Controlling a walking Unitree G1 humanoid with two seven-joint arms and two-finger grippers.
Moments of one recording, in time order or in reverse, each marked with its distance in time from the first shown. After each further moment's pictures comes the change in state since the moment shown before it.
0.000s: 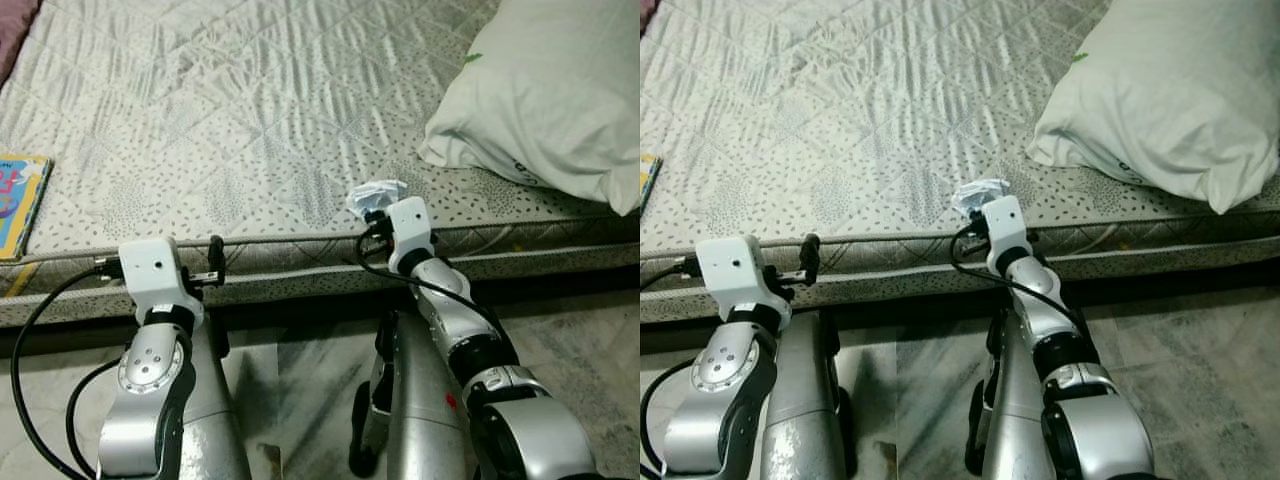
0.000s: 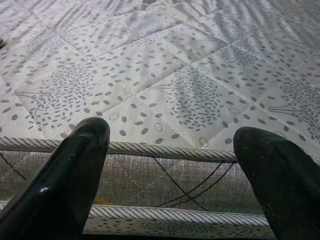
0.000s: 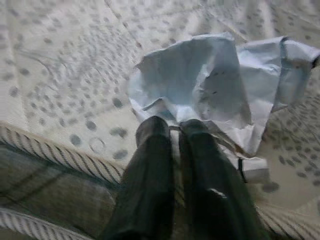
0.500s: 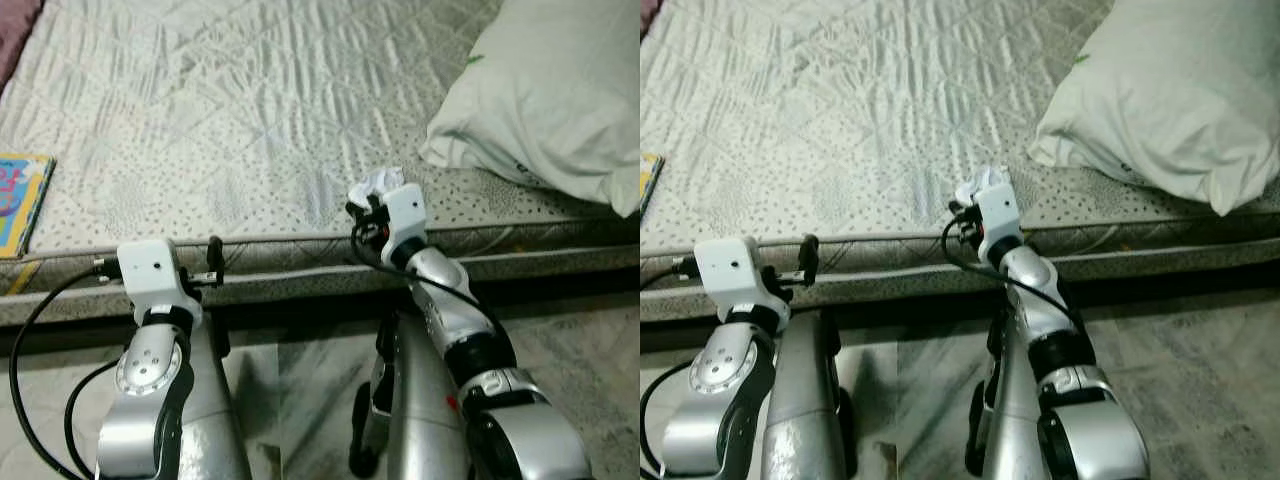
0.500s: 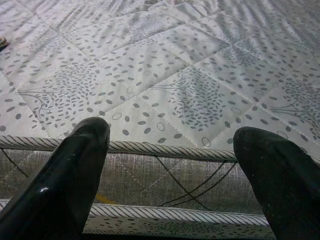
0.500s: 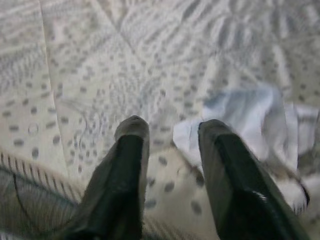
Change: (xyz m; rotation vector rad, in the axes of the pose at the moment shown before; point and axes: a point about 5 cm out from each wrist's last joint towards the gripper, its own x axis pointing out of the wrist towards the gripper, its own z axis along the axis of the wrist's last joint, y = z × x) left arm -0.001 0.001 -0.001 -0.002 -0.002 0.003; right arm 0.005 0.005 0.022 0.021 -0.093 0.036
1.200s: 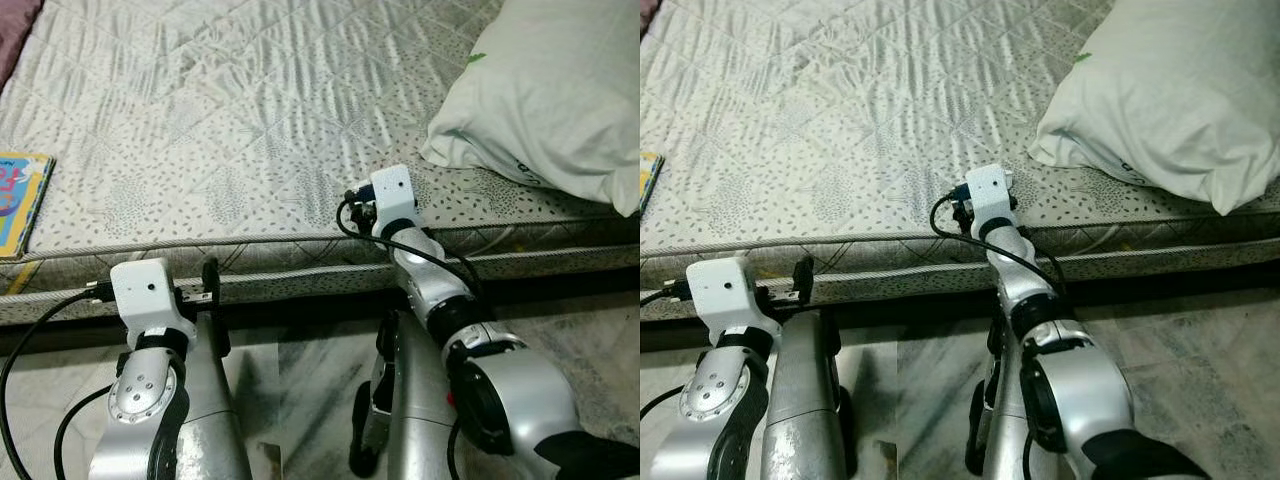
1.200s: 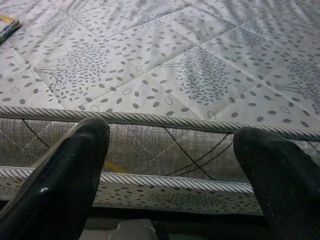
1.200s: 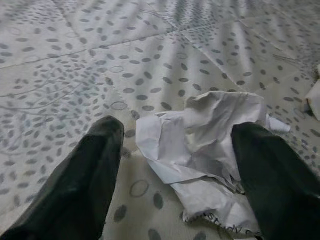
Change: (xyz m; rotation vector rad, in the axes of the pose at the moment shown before) left arm -0.025 0.002 -0.005 0.002 0.047 0.019; right arm 0.032 0.002 0.004 -0.101 0.161 -0.255
